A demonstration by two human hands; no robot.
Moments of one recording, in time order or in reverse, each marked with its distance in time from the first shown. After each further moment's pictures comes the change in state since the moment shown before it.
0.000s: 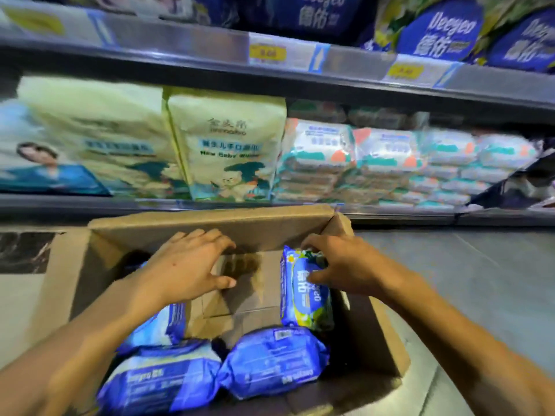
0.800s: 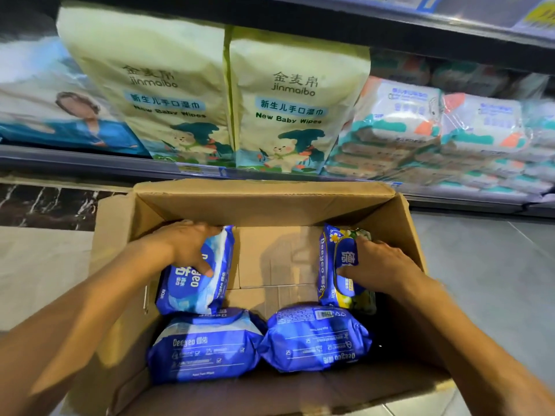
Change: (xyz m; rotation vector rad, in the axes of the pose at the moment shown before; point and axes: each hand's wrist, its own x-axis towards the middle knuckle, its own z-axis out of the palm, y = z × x) left_hand 0.011 -0.107 0.070 -0.156 -0.484 -0.214; right_hand 0.038 -0.015 0.060 0.097 -0.180 0.370
